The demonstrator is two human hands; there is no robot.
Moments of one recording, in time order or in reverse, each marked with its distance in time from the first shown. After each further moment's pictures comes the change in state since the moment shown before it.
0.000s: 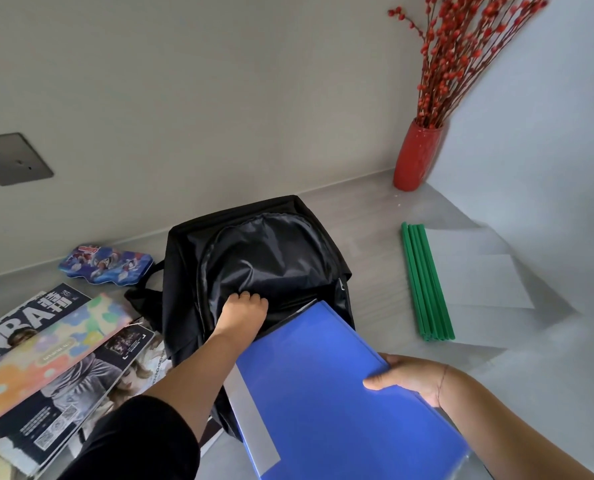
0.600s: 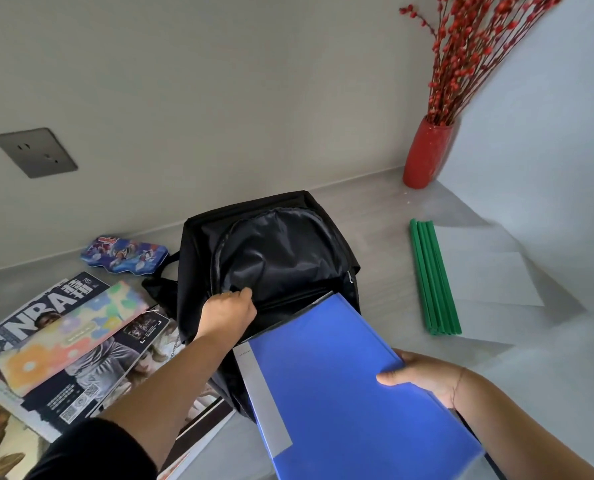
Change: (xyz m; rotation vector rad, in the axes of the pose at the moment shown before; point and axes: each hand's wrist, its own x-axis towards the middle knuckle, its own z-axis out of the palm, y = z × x) left_hand -0.038 -0.027 -0.003 -0.256 0.325 -0.138; right_hand -0.008 0.016 0.000 0.052 0.029 -0.077
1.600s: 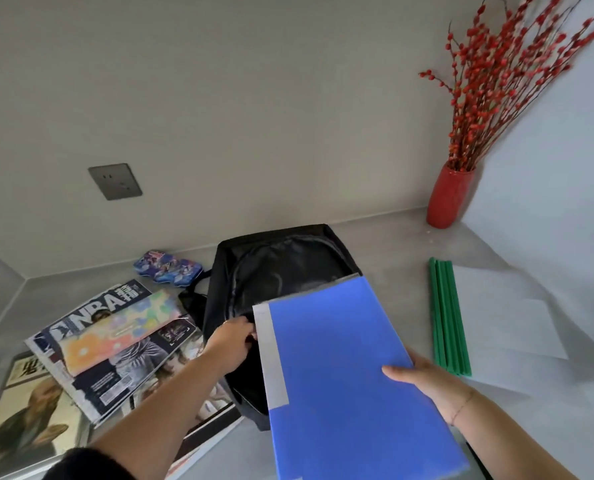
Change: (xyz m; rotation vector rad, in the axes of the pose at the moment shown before) left_hand -0.030 -0.008 -0.031 -0.418 -0.423 -0.285; right_hand -0.021 -0.031 -0.012 0.247 -0.069 -0.282
